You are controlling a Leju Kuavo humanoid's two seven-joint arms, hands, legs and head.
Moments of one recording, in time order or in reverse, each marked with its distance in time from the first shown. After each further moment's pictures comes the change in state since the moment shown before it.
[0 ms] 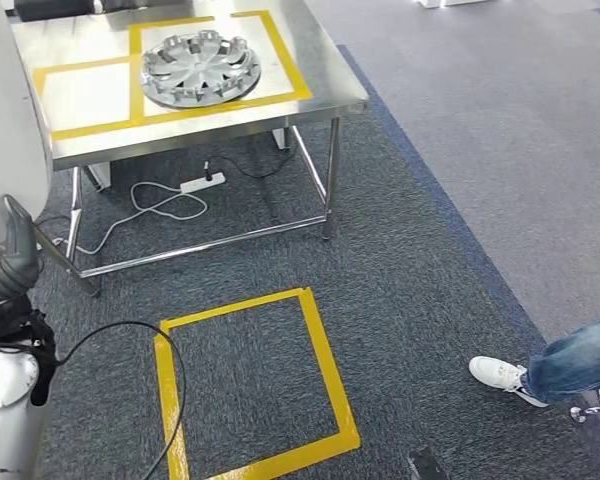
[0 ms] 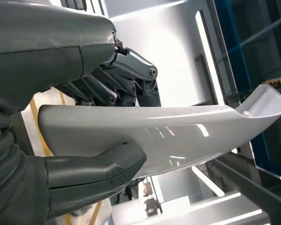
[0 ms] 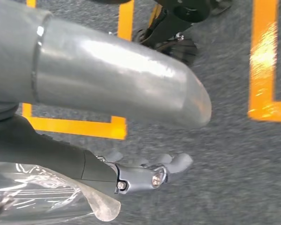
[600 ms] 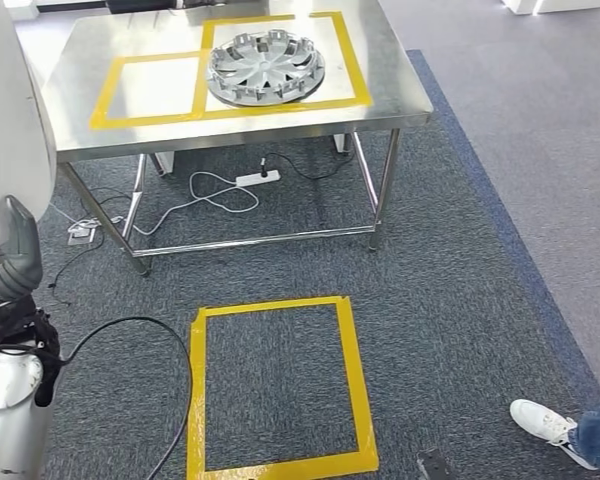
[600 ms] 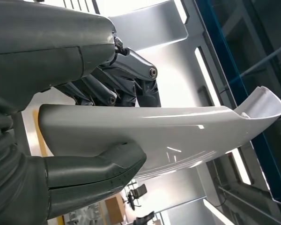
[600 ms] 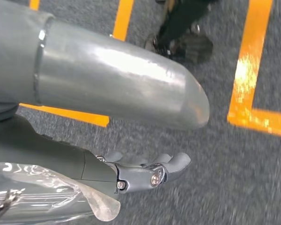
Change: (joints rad) left arm -0.007 -0.001 -0.005 0.002 0.003 -0.005 -0.013; right arm 0.006 0.005 -0.005 0.000 -0.019 0.027 0.009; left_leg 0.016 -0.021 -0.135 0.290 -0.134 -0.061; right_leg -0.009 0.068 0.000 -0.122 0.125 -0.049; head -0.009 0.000
